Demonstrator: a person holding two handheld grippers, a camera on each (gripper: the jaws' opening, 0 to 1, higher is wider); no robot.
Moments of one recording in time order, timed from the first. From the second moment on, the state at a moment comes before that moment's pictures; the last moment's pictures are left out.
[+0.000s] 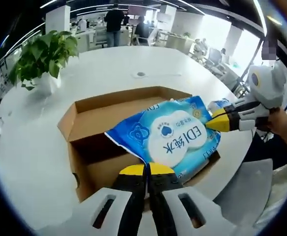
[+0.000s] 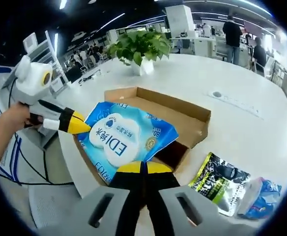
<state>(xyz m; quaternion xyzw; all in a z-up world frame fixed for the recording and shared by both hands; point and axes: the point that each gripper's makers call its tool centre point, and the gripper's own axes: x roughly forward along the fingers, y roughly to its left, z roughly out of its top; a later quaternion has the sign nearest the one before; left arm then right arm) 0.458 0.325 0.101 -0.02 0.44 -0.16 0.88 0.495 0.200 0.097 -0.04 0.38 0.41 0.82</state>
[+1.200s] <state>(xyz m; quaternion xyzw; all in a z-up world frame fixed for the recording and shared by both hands) 0.479 0.191 0.096 -0.01 0.43 -0.25 0.87 0.501 0.059 0.096 -0.03 0.41 0.32 0.85</state>
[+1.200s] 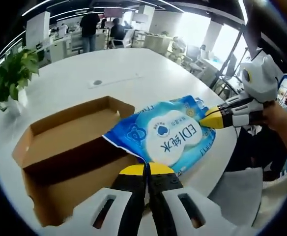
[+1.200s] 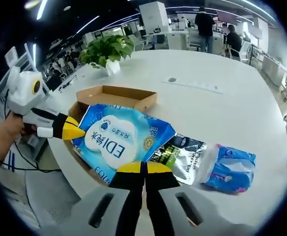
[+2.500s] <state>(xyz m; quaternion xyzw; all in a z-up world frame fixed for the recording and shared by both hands) 0.532 0.119 0.040 0.06 0.45 -0.31 0.83 0.549 -0.007 0.036 -0.06 0.45 0.29 0.84</state>
